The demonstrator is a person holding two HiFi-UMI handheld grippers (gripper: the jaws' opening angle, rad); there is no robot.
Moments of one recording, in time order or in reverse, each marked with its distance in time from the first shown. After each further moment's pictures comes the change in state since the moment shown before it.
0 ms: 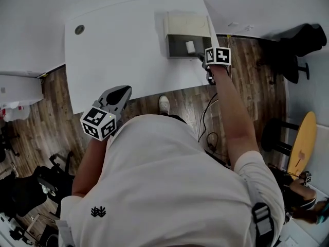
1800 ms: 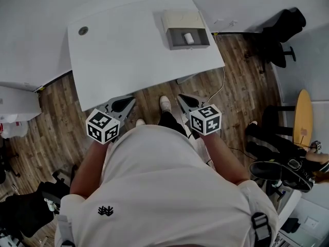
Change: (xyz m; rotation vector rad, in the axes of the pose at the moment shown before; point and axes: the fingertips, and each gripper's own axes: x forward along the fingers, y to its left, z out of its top) left arm -0.079 -0.015 -0.075 0.055 0.061 -0.215; right arm -0.153 0.264 -0.192 -0.153 -0.326 0.254
